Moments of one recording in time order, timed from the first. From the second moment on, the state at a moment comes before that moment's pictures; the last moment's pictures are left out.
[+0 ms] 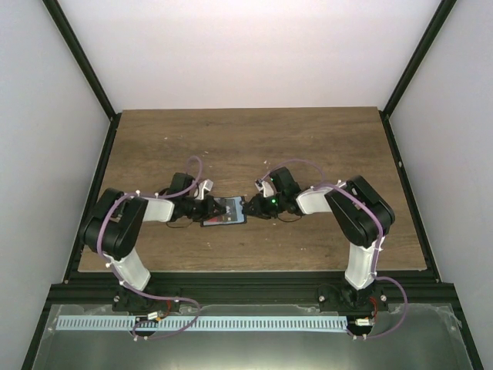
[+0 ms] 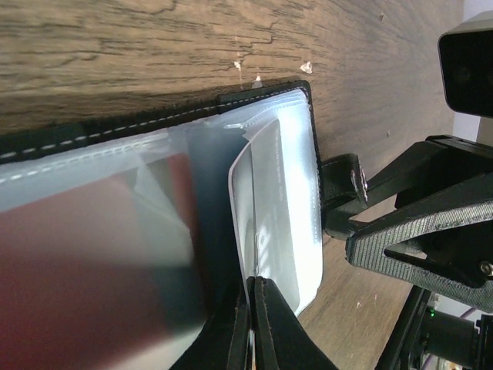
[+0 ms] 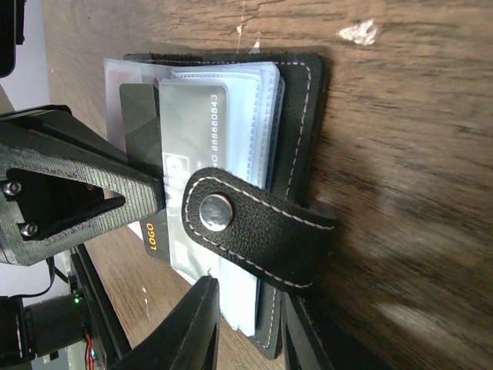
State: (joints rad) left arm -0.33 1.71 0.62 0.15 0.74 -0.60; right arm 0.58 1.87 0.86 0.14 -0.69 0.67
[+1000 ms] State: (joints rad) left arm -0.48 1.73 0.76 0.00 0.58 -0.64; right arm 0.53 1.86 0.85 0.13 -0.70 0.64
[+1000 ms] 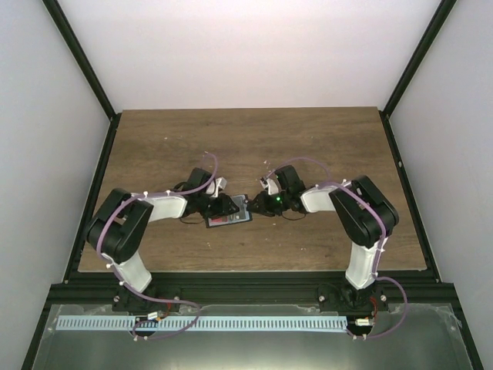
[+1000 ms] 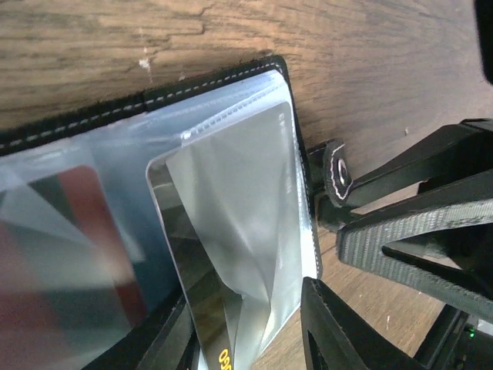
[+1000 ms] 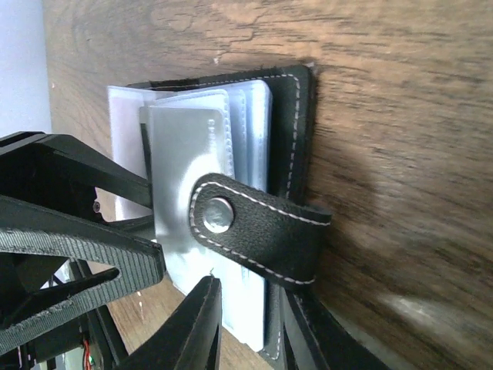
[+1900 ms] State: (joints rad) left arm -0.49 1.35 0.75 -0.41 0.17 -0.58; right arm 0.73 1.73 1.12 -0.28 -0.26 0.44
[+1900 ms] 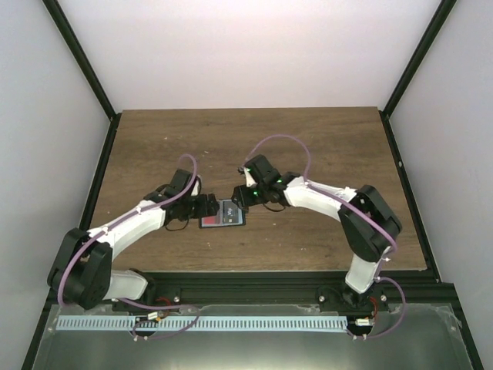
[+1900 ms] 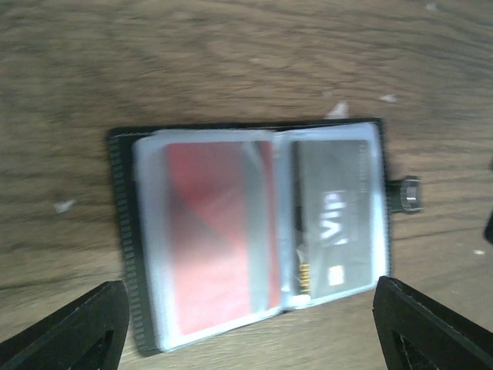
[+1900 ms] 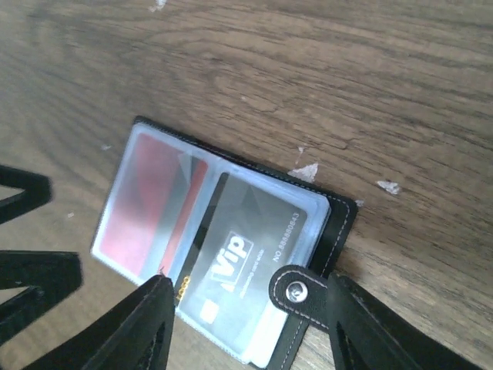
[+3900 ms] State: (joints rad) left arm -0.37 1.29 0.64 -0.22 0.33 -0.57; right arm 0.88 1.92 1.21 -0.44 0.14 0.49
